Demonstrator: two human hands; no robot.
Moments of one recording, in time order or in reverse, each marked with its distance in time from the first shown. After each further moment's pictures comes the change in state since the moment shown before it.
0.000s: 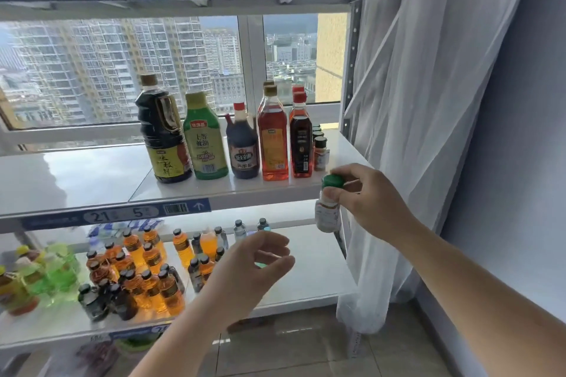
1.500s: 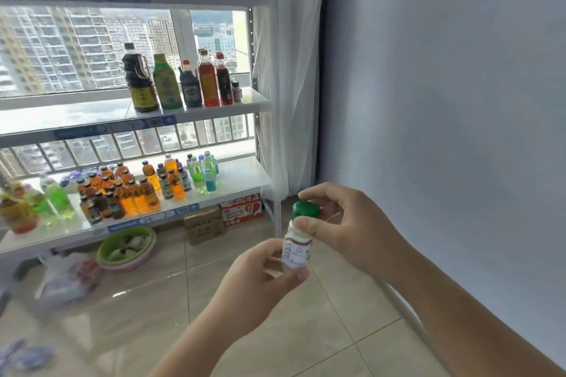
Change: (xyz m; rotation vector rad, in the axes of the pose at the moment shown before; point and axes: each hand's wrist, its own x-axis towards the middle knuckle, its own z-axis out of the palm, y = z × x) left_hand -0.651 0.116 0.072 -0.153 -0.290 0.163; right_hand -0.712 -0.251 -0.101 -0.046 0.038 0.133
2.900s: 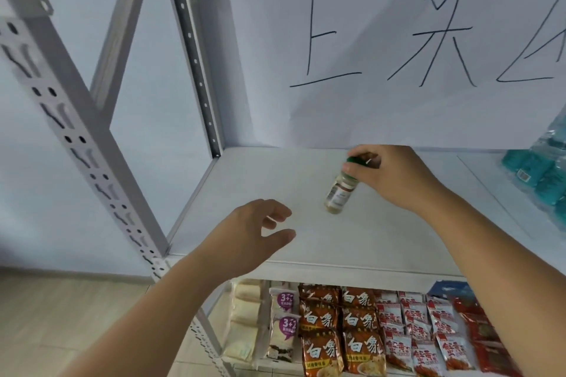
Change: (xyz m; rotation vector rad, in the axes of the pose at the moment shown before) left_hand -0.250 0.364 0.564 0.287 -0.916 0.755; right_hand -0.709 0.096 -0.466 -0.606 0.880 0.813
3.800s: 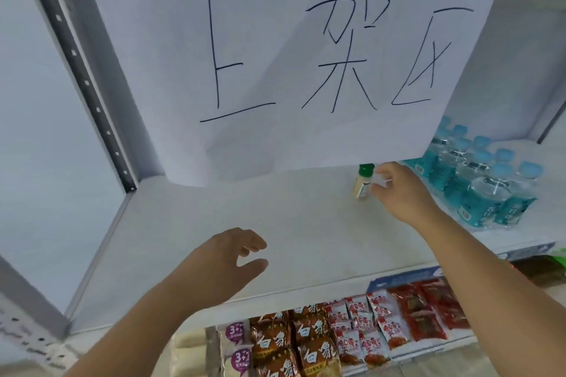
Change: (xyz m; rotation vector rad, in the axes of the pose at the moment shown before) left_hand 0.052 0.016 0.032 0.078 -0.208 0.166; right_hand -0.034 0.125 -0.056 -0.141 0.238 0.496
